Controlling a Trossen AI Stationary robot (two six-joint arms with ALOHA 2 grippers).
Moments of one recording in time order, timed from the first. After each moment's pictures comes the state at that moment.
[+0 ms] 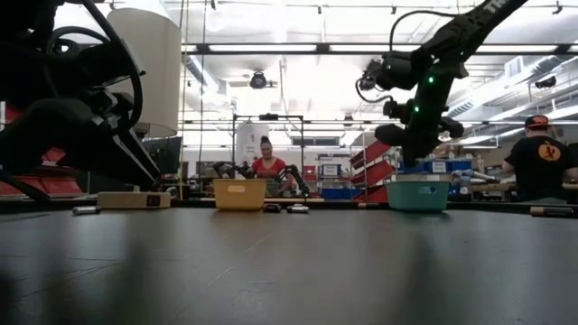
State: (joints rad) left arm -0.60 1.45 0.57 -0.24 -0.80 -0.55; right arm -0.63 1.45 0.89 -0.50 0.47 0.41
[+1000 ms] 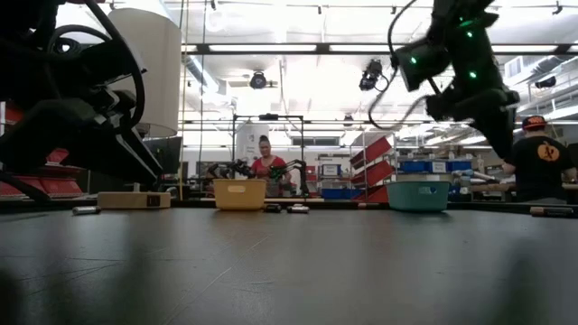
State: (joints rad) left arm -0.59 1.45 0.57 -0.23 -0.82 -0.52; right arm -0.38 1.42 1.01 -1.41 0.17 0.48
